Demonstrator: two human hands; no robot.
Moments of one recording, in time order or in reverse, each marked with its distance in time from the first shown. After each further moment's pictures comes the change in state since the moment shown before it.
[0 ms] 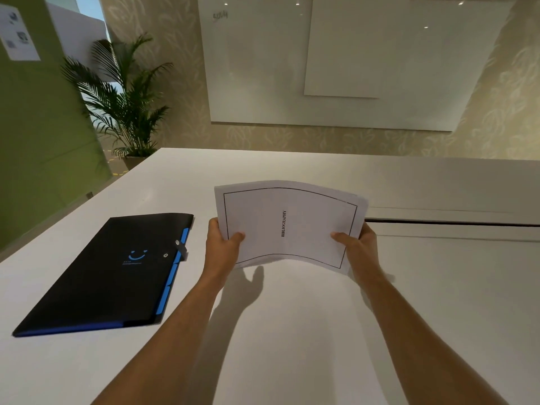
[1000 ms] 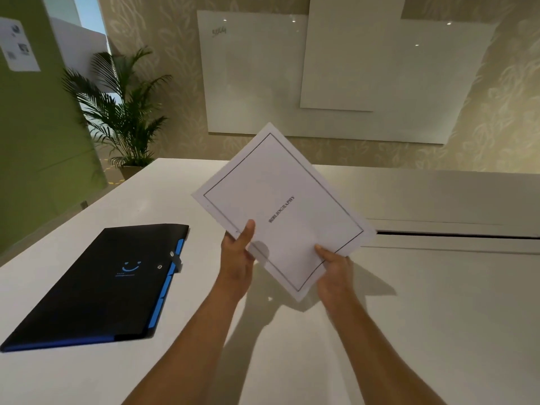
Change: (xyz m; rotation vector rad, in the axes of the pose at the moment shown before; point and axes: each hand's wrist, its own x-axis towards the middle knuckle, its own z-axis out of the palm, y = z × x) left_hand -0.019 0.030 0.038 -0.653 -0.163 -0.149; right_hand -0.026 0.005 0.042 0.609 0.179 0.242
